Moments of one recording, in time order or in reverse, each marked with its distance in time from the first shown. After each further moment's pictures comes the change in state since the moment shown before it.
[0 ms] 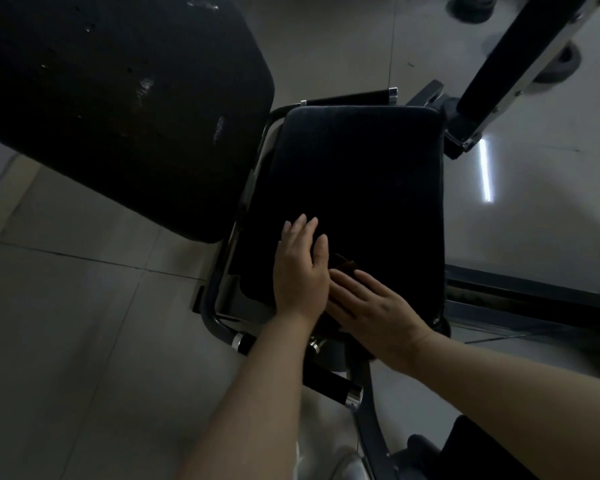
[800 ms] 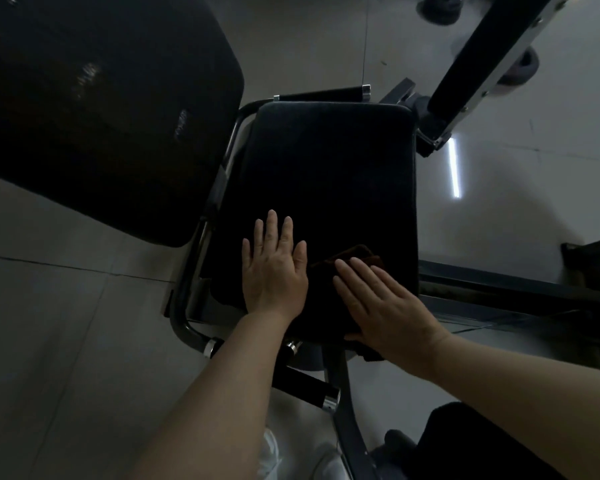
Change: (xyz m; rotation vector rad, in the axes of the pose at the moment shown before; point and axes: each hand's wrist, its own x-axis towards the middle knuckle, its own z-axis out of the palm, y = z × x) left_hand 0.016 -0.022 0.017 0.593 -0.134 0.037; right_hand -0.031 0.022 -0.008 -0.113 -0.173 0.179
